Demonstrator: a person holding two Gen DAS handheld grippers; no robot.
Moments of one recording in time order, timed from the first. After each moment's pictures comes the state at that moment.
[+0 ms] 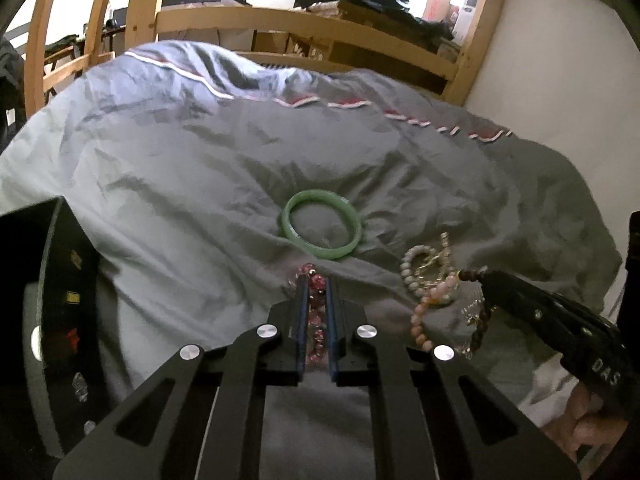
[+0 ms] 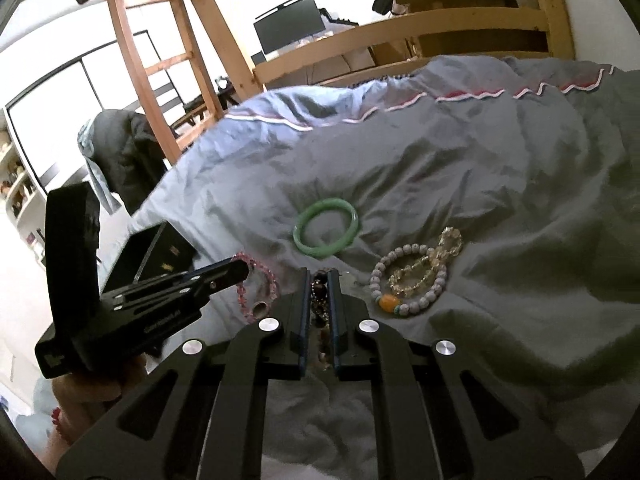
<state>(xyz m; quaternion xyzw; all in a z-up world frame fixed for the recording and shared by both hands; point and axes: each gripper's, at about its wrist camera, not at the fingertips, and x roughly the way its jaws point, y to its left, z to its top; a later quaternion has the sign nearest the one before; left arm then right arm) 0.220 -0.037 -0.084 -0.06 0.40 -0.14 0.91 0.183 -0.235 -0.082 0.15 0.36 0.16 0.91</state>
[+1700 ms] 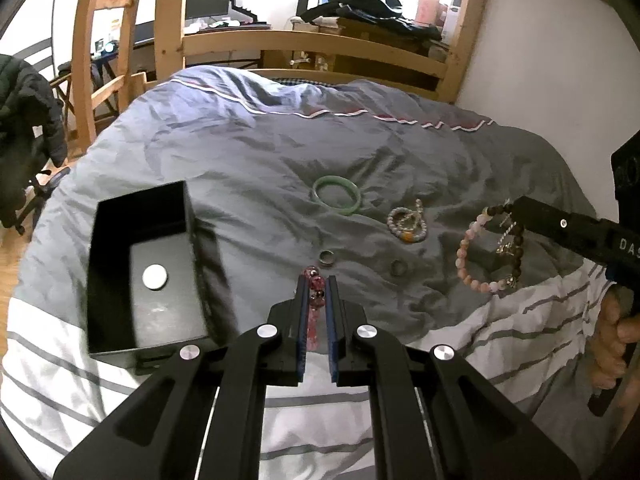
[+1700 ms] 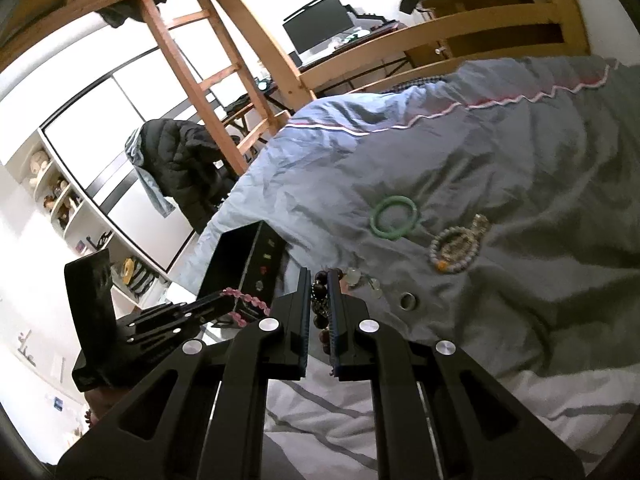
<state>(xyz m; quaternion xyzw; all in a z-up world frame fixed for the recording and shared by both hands) 0.107 0.006 -0.014 -0.02 0.40 -0.11 0.91 0.119 -0.231 0.006 0.20 0.37 0.24 0.88</state>
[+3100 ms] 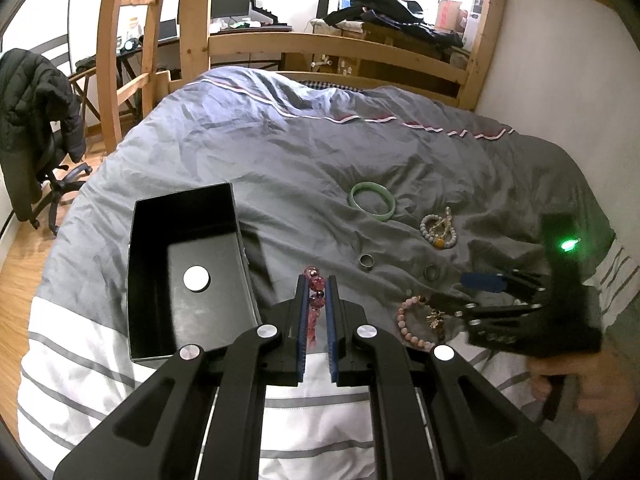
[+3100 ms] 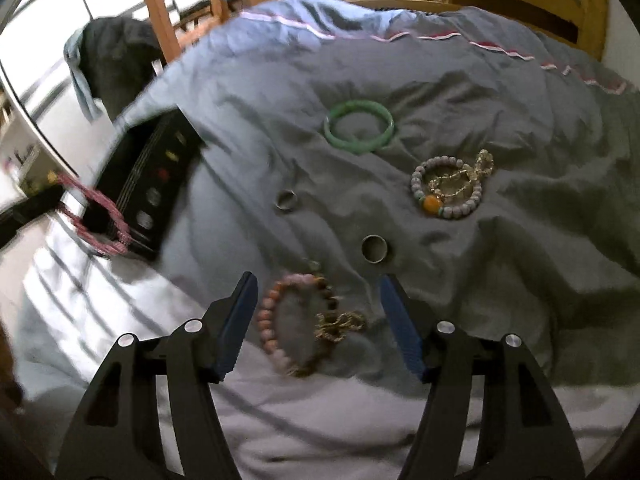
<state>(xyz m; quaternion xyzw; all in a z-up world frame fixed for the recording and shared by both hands) 0.109 0.038 -0.008 -0.02 0.40 -0.08 0.91 0.167 -0.166 -0.103 0.01 0.50 0.15 0.85</state>
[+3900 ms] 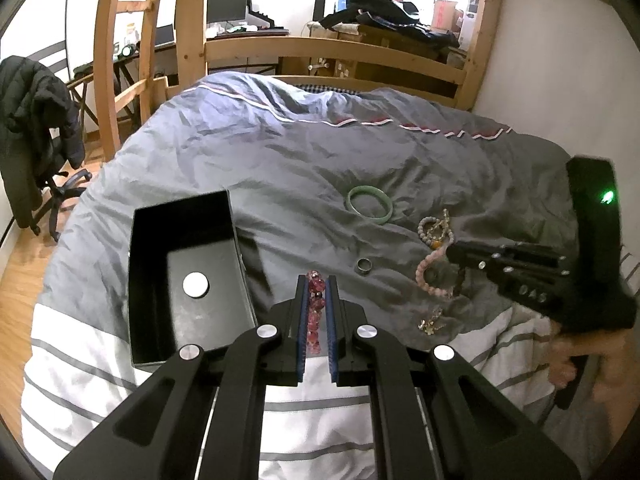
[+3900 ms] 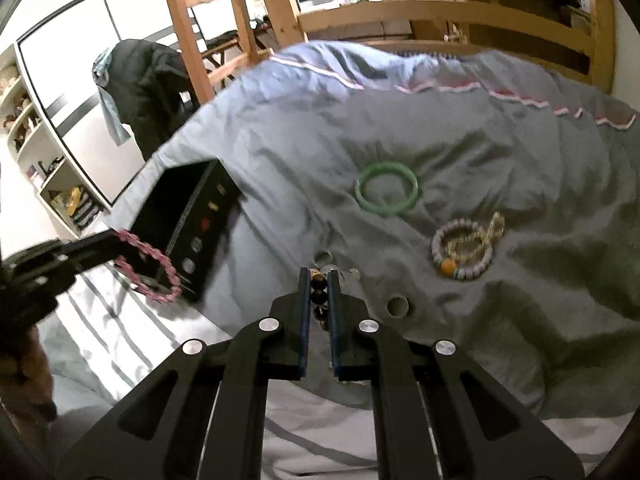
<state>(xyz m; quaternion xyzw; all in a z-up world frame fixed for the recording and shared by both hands) 0.109 0.033 -0.003 -0.01 0.40 -0.08 0.91 0.163 -0.165 -0.035 0.05 0.43 0.20 0.88</state>
